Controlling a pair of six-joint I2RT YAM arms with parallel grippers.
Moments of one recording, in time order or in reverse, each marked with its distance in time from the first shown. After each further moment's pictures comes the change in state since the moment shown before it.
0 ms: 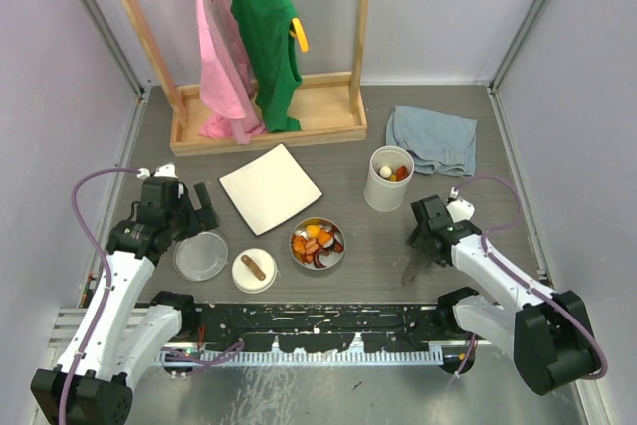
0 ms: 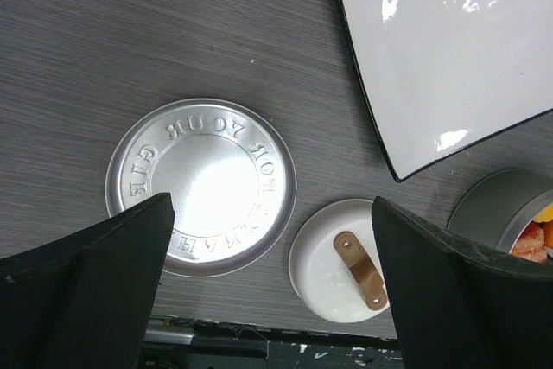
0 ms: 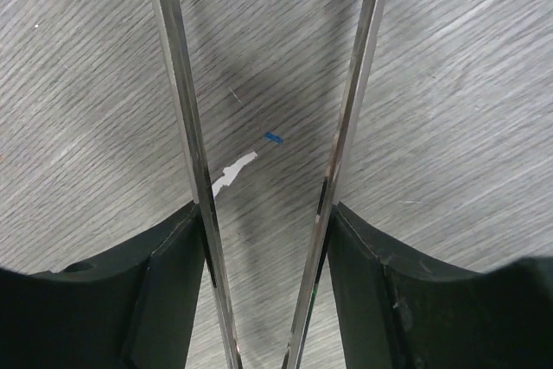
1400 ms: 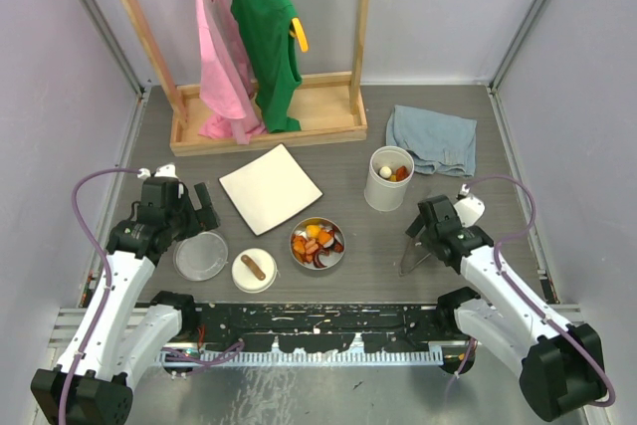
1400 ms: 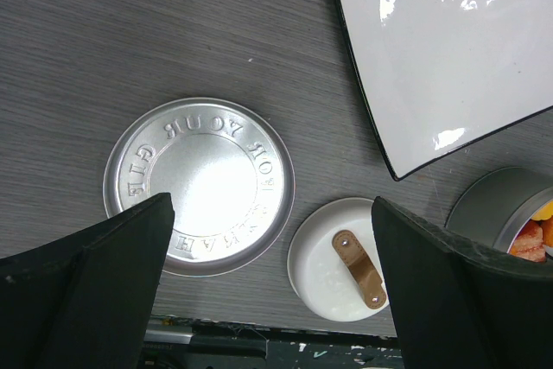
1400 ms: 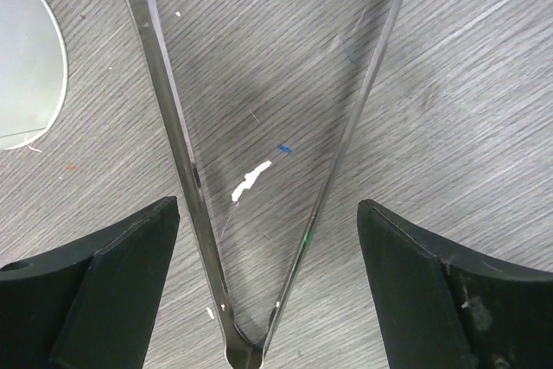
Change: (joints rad) left arm 0.000 0.000 0.000 0.000 0.006 0.000; right arm -0.002 -0.133 0.019 -0.034 0.048 0.023
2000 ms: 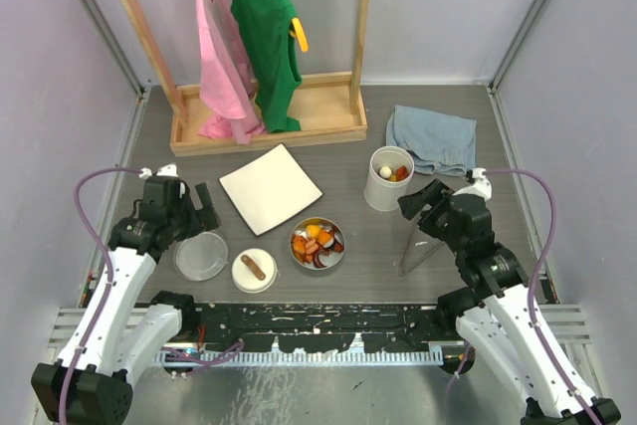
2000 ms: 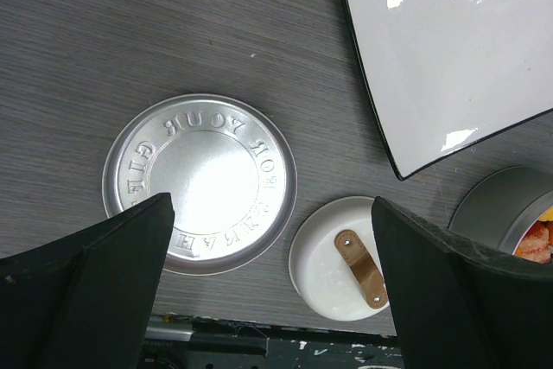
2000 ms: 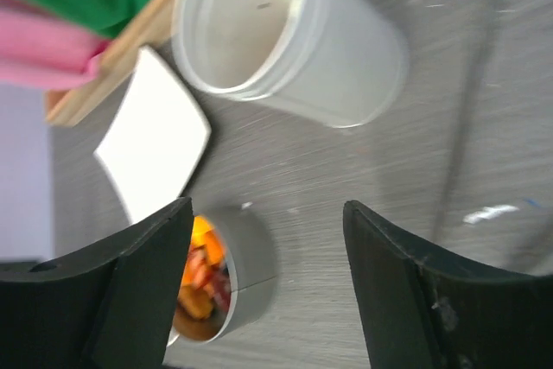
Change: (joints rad) left arm 0.000 0.024 0.000 -0.001 0.000 -0.003; right arm 0.000 -0.322 0.118 0.106 -0.278 -0.104
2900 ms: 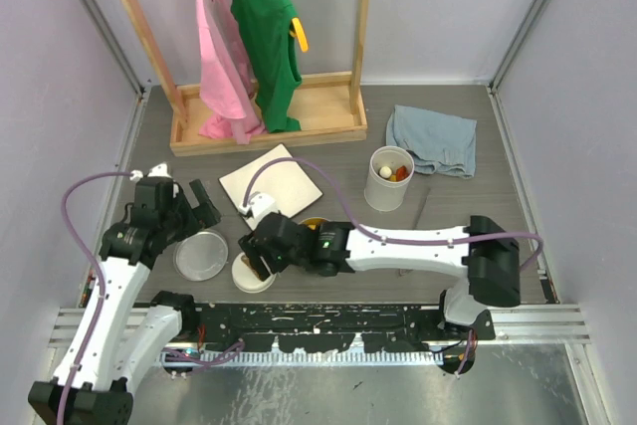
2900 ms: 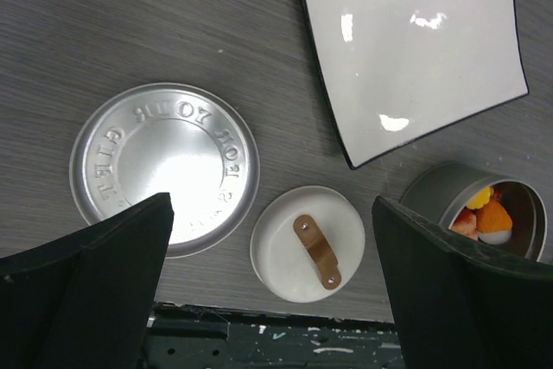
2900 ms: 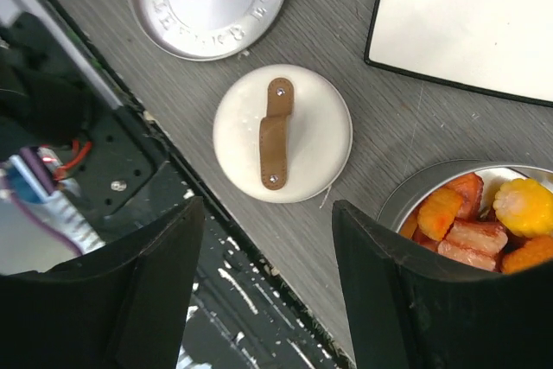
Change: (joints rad) left arm 0.000 -0.027 0.061 -0.055 0.075 -0.099; right arm 0.975 1.028 0.631 0.223 0.062 -0.349
